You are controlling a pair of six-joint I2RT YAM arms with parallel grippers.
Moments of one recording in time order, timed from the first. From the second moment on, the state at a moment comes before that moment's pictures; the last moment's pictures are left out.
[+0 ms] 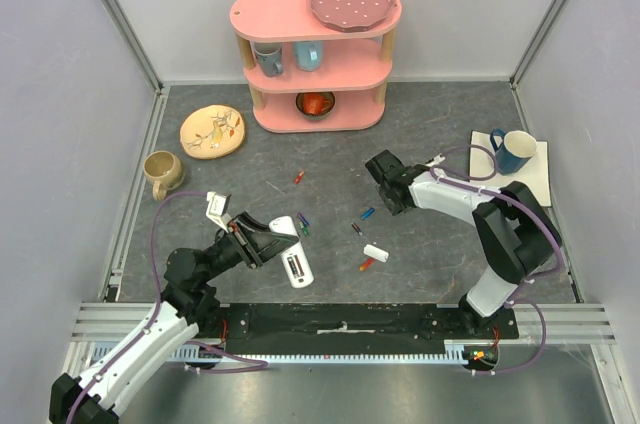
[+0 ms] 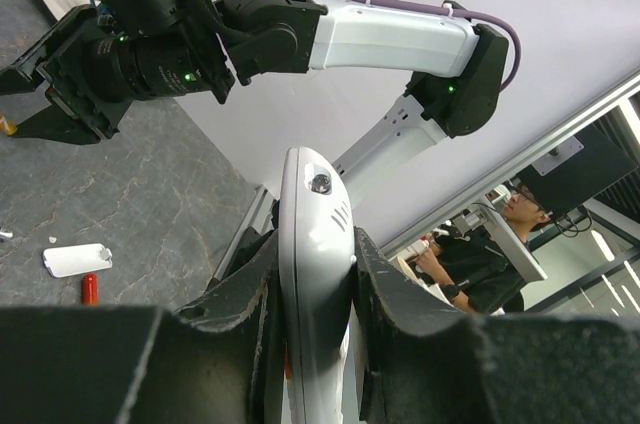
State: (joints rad) left arm -0.59 0.30 0.05 0.63 0.50 -1.14; right arm 0.60 1.68 0.97 -0.52 0.50 1.60
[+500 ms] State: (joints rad) left arm -0.59 0.29 0.05 0.62 0.50 -1.14; right arm 0.59 1.69 0.97 -0.55 0.51 1.64
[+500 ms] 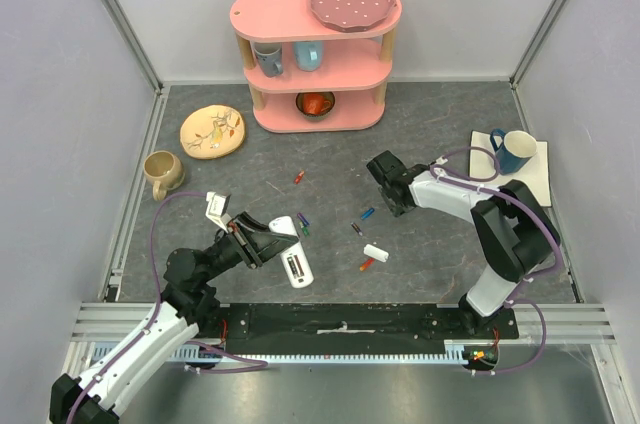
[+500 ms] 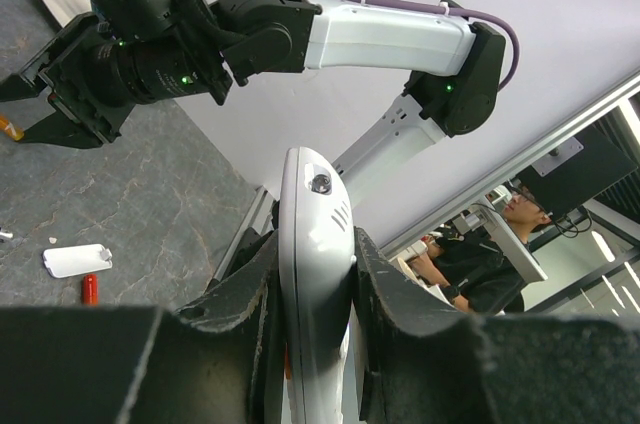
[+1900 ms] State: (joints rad) left arm -0.59 0.34 0.05 0.60 0.49 -1.14; right arm 0.57 1.78 1.14 -0.46 0.19 0.04
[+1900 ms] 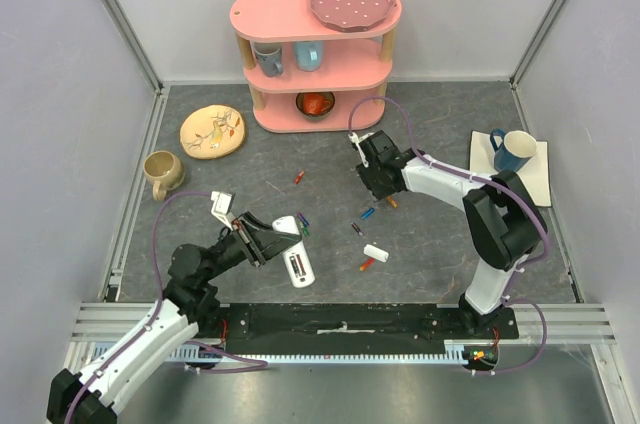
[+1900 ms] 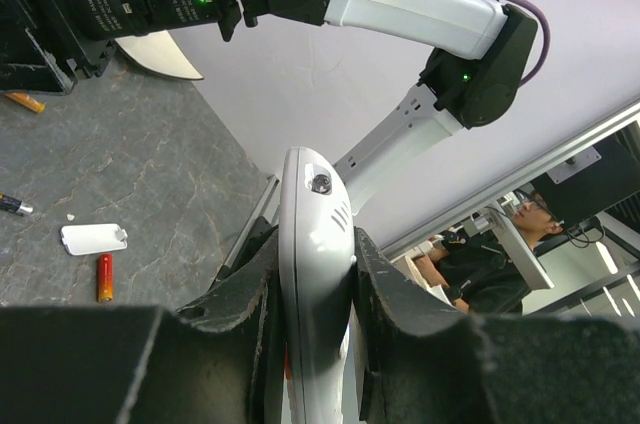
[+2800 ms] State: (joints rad) left arm -0.59 0.38 0.05 0.60 0.49 -1.14; right arm 0.53 1.78 1.07 -0.39 0.14 0.01
